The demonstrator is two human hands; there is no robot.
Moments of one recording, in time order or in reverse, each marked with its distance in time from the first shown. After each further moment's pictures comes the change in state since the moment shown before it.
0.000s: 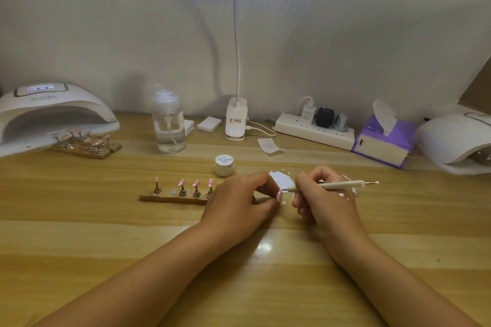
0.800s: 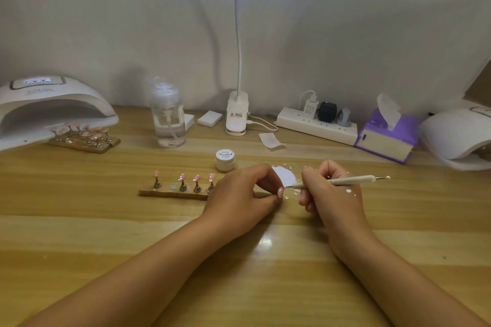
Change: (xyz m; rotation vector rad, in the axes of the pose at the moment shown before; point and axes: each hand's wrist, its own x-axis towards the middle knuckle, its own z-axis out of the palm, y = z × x) left_hand 0.002 0.003 -0.002 -0.046 -0.023 -0.029; right_hand -0.001 -0.001 0.001 -0.016 0.037 -0.029
